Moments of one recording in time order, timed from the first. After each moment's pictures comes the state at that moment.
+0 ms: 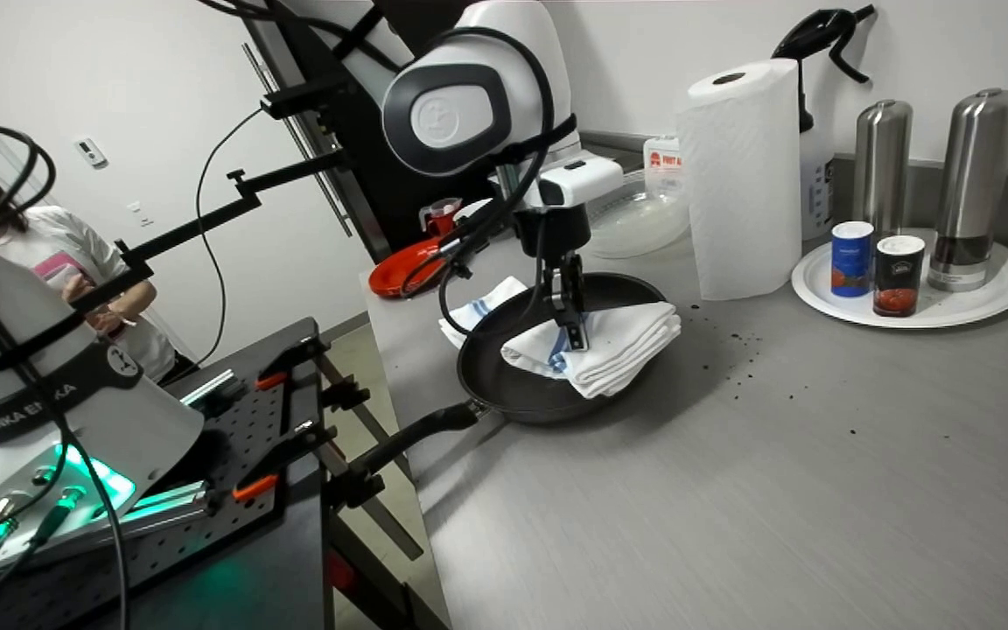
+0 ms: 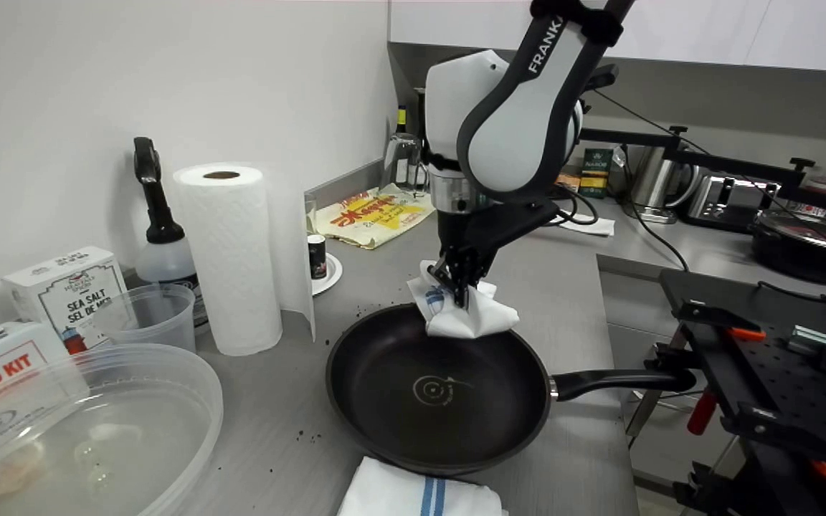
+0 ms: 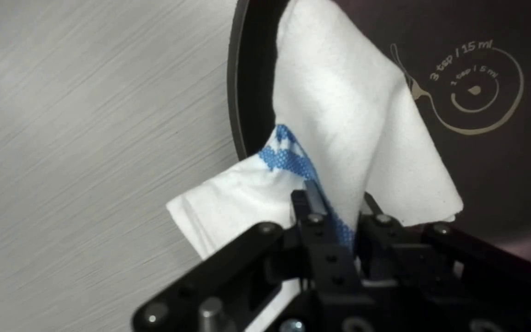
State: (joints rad) arm 0.12 0.64 -0.28 -2.19 0.03 2.72 0.44
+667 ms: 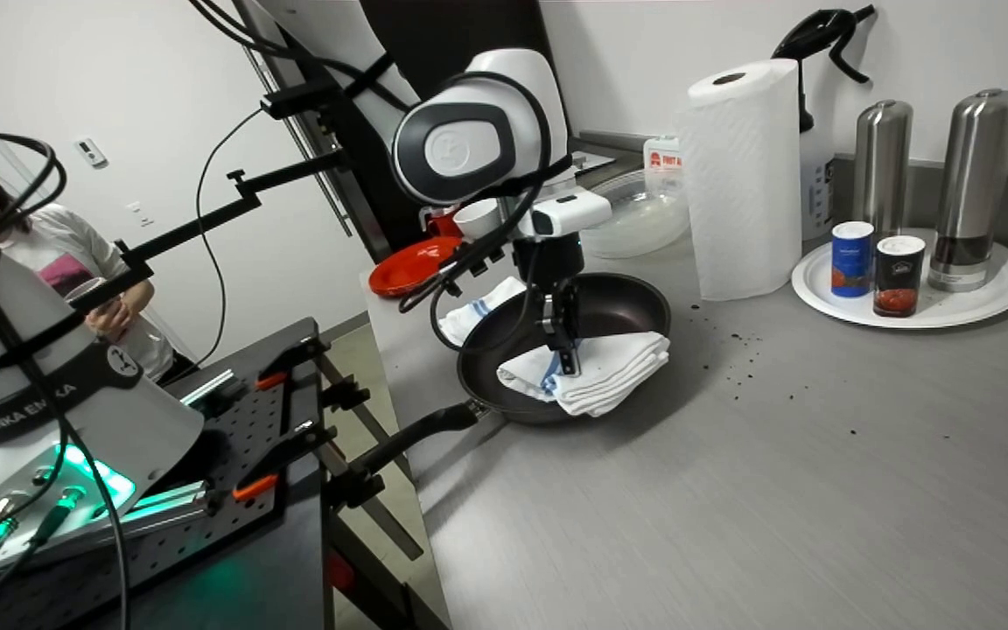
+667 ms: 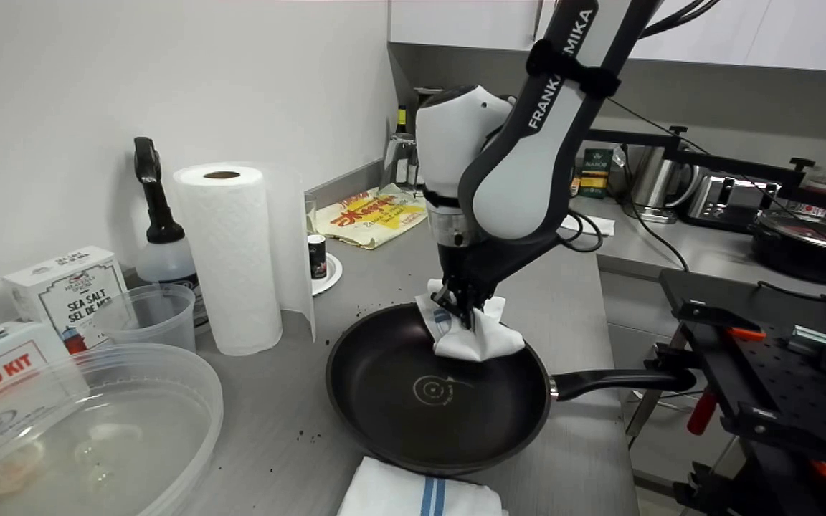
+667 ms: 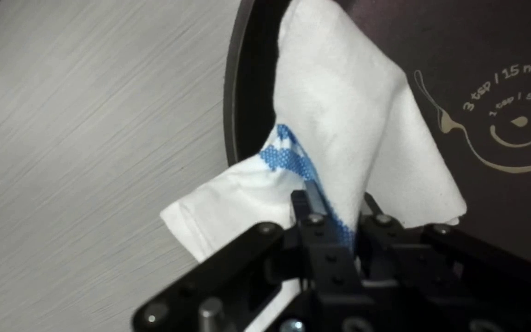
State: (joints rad) arm 0.22 0.73 -0.33 -2.17 0.00 2.72 0.58
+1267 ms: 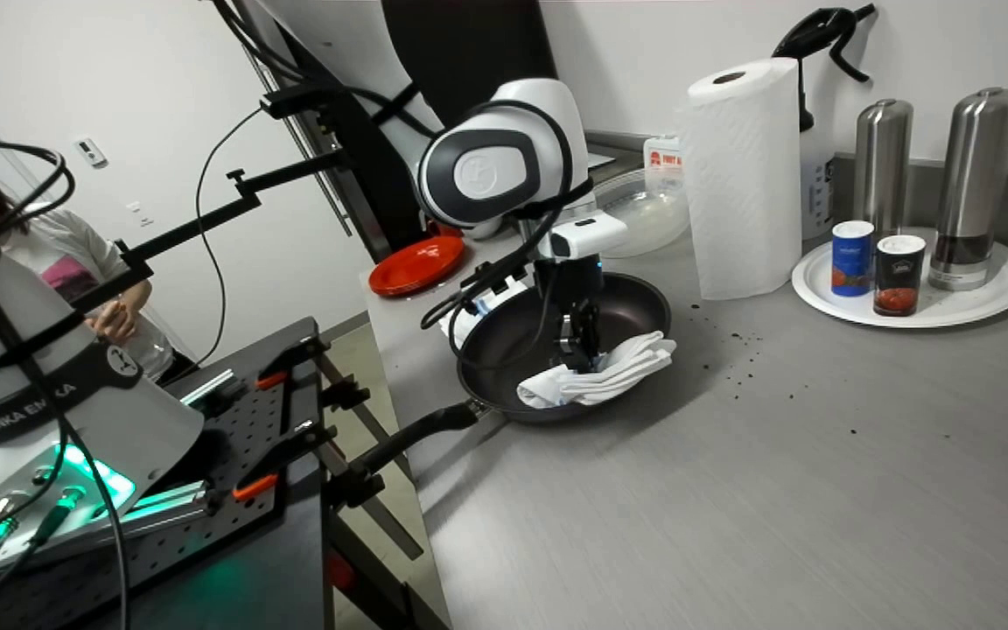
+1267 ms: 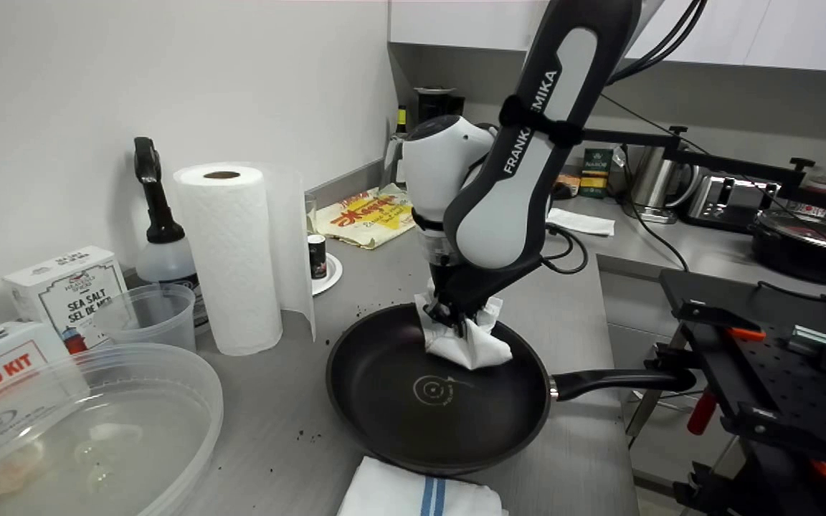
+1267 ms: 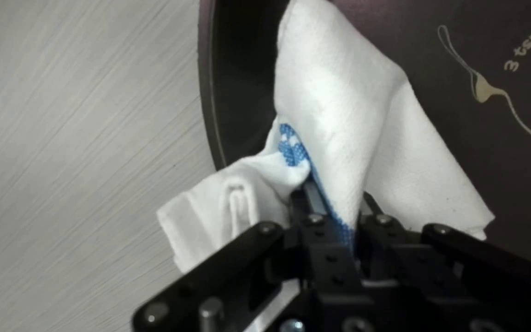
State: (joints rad) arm 0.22 0.85 -0.34 -2.07 0.00 2.71 0.67
